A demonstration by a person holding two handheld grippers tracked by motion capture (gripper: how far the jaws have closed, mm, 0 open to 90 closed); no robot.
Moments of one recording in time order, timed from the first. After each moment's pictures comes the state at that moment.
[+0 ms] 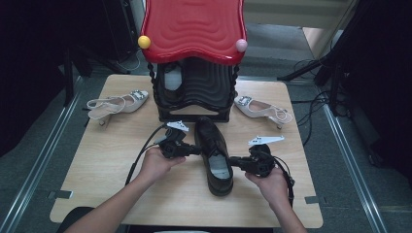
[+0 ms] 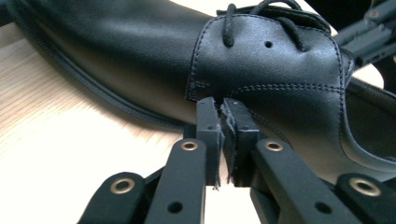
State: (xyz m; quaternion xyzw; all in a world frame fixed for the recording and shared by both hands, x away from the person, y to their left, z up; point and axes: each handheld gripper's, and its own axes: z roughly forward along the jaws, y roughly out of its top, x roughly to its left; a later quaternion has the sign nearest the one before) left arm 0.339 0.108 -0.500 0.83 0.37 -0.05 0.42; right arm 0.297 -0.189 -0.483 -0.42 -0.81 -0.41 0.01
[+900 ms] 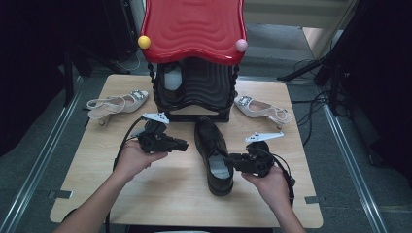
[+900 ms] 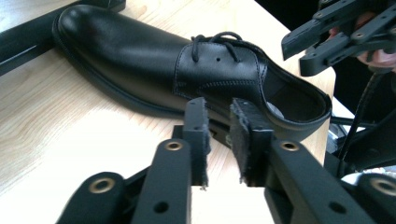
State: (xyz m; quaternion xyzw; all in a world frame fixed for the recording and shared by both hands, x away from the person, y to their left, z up) left arm 0.325 0.155 -0.447 0.83 0.34 -0.07 0.44; right arm 0.284 -0.171 -0.449 -0.42 -0.81 -0.40 0.01
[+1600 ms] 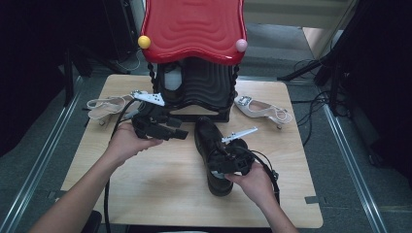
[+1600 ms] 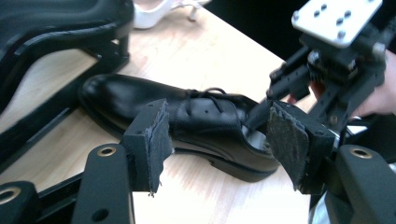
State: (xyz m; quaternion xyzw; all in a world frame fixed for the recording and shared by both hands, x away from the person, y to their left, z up) left arm 0.343 0.159 -0.387 0.83 0.31 -0.03 0.46; right arm 0.293 -0.122 -0.454 -0.39 -0.85 -0.35 0.05
